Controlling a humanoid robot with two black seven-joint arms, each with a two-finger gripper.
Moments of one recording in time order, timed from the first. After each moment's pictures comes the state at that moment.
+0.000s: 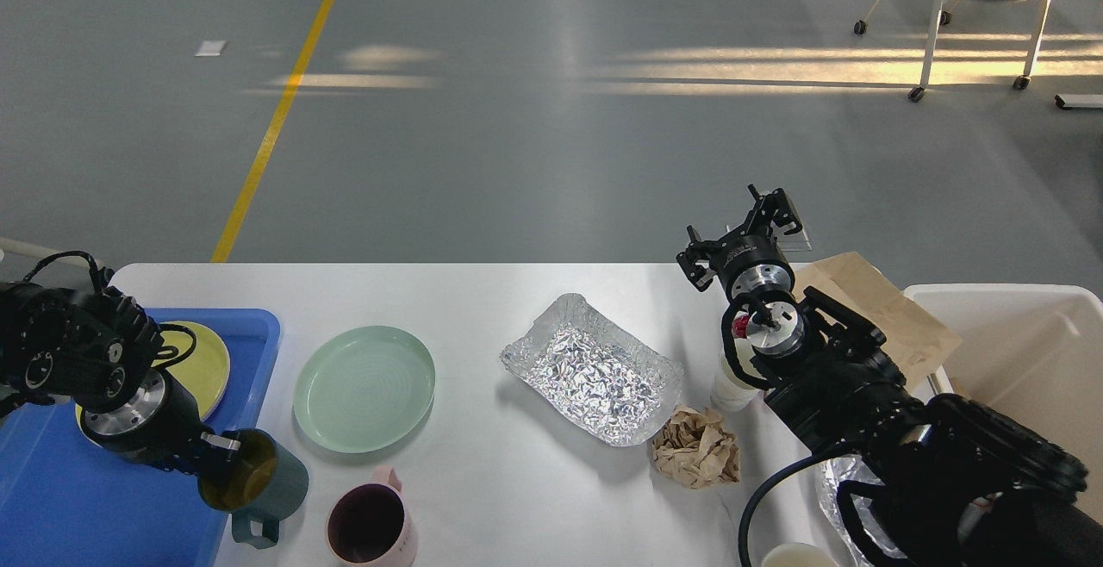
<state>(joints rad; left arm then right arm) -1.60 0.46 1.38 -1.28 0.43 -0.39 -0.20 0.88 0.14 0.66 0.10 0.32 0.20 0.27</state>
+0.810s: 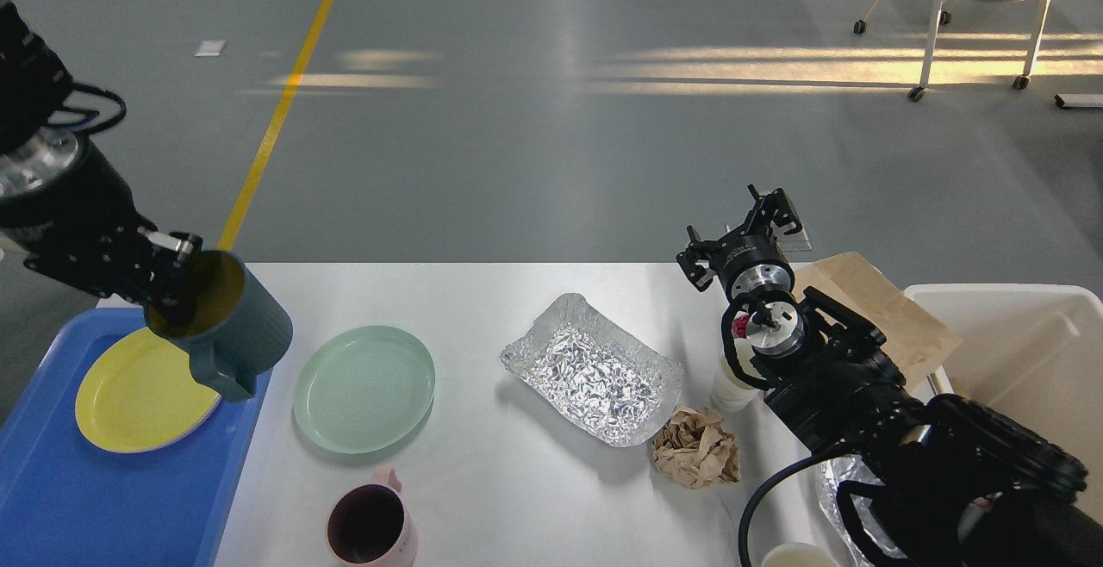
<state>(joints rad) -2.36 0.56 1.41 -1.33 0.42 -0.96 -0.21 0.88 0.14 0.66 0.10 0.32 0.20 0.27</state>
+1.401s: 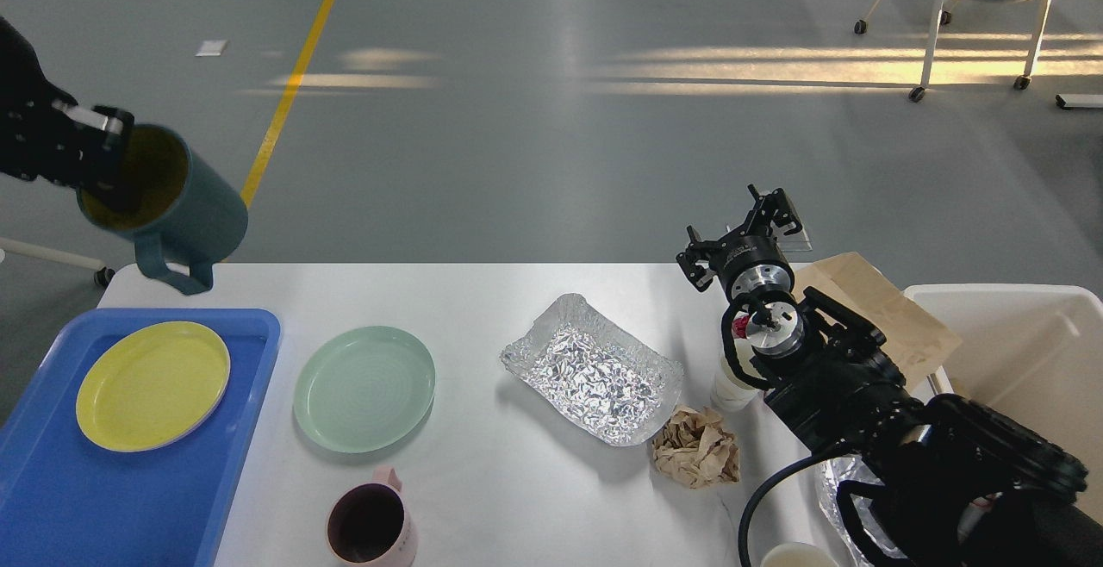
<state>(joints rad) -2.45 0.58 1.48 -1.31 0.44 -0.96 -0.17 0.88 0.14 0.66 0.10 0.32 0.20 0.27</state>
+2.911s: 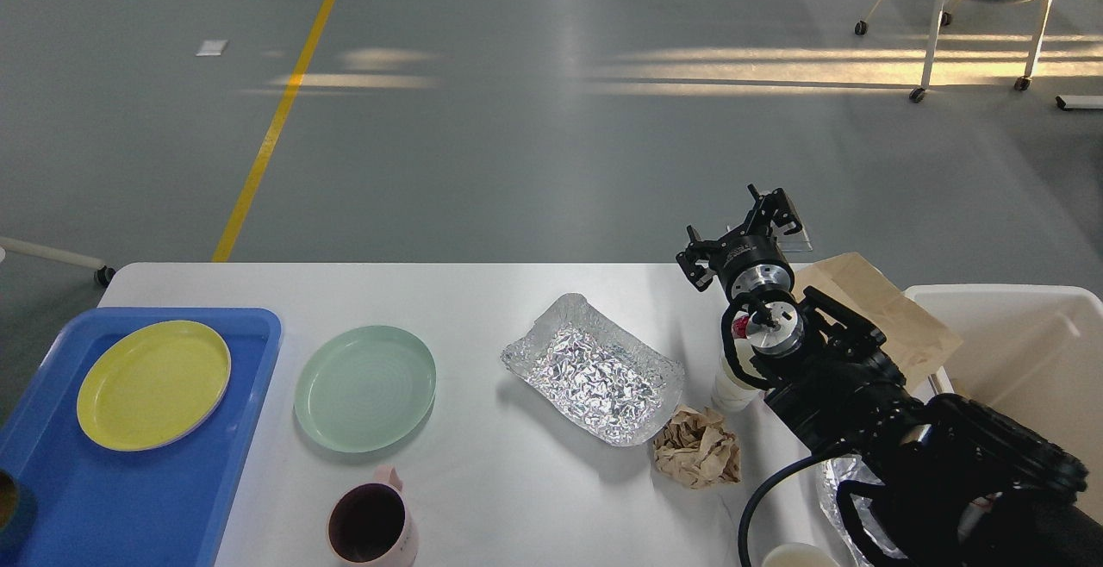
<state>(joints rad) -1.41 0.71 1.56 -1.04 0.56 -0.26 -0.09 0.88 0.14 0.66 0.10 0.32 0.20 0.27</state>
